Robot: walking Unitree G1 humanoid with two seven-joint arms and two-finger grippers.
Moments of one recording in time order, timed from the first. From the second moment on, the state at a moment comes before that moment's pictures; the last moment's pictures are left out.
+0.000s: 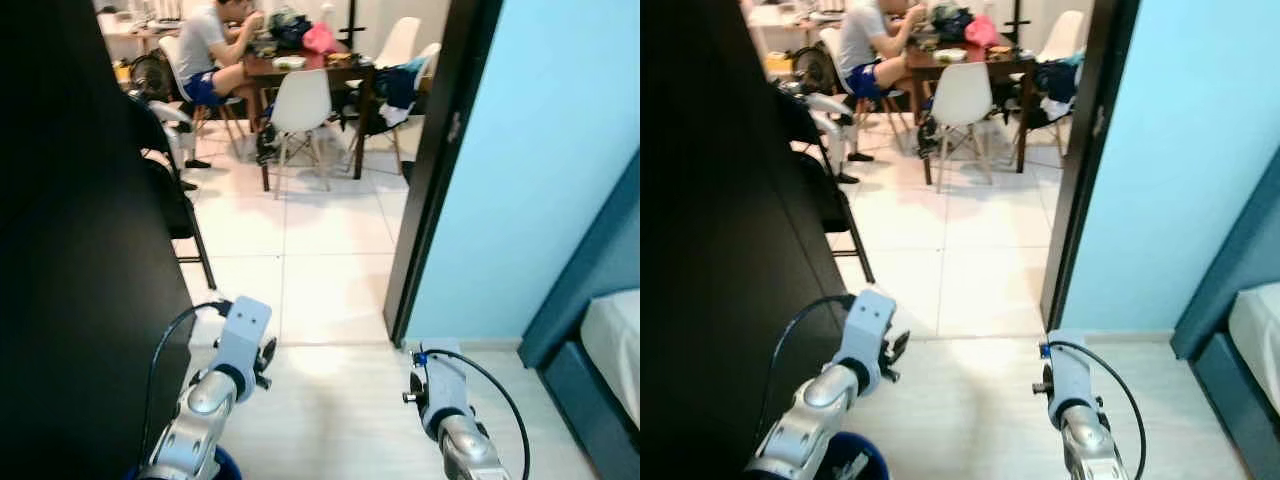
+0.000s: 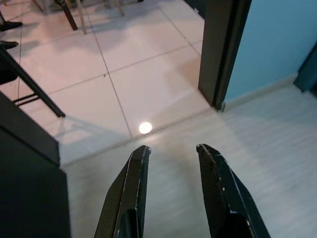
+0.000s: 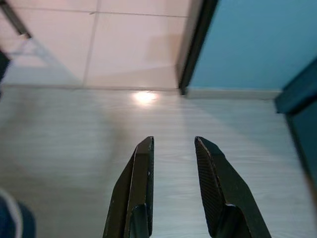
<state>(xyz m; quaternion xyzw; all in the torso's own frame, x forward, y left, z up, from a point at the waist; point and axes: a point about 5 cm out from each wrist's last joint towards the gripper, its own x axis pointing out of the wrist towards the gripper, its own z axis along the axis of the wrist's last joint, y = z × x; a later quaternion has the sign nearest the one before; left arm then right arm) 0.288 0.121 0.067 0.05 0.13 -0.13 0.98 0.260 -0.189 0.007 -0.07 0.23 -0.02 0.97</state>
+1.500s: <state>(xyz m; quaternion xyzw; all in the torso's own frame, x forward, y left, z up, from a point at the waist) 0.296 0.131 0.079 -0.02 0.09 -0.06 0.99 0.269 -0.167 0.021 -0.07 0.22 0.06 0.97</state>
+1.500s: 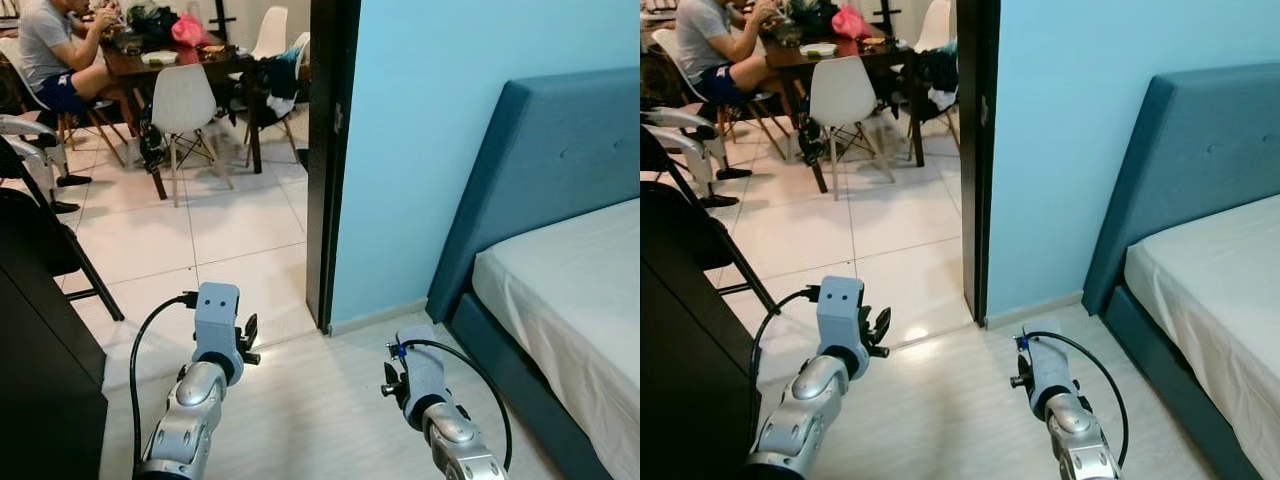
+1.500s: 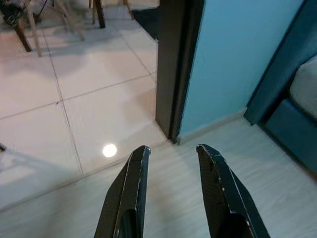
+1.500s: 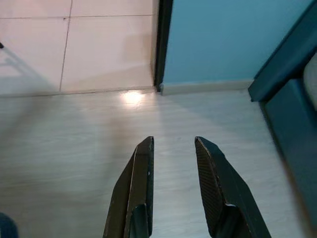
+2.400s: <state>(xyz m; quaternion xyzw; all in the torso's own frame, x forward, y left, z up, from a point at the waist) 0.291 0.133 0.072 -0.03 0.10 -0.05 0.99 0.271 -0.164 0.024 -0.07 0.22 0.07 0.97</state>
